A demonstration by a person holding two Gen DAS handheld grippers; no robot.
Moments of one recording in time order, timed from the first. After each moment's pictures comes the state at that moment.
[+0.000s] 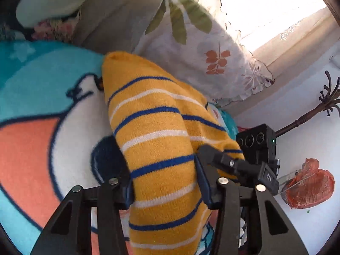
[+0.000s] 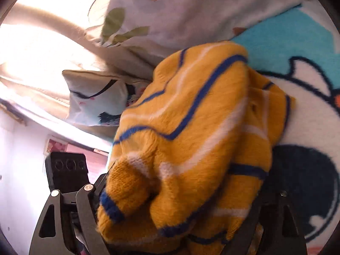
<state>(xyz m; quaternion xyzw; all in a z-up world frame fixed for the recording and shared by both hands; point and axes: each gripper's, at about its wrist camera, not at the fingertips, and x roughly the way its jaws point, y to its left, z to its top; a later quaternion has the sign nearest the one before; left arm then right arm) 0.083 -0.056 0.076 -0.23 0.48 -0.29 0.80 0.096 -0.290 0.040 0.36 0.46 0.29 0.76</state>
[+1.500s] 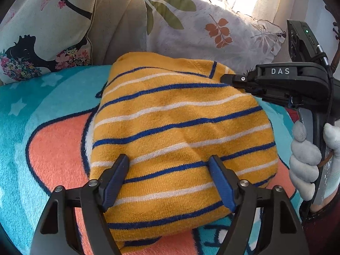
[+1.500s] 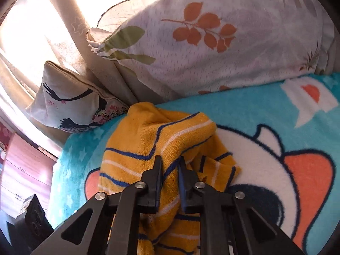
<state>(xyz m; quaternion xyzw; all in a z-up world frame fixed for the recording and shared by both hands) 0.018 -0.084 0.048 -0.05 0.43 -0.21 0.88 0.098 -0.277 0.102 0.16 0.45 0.12 0.87</state>
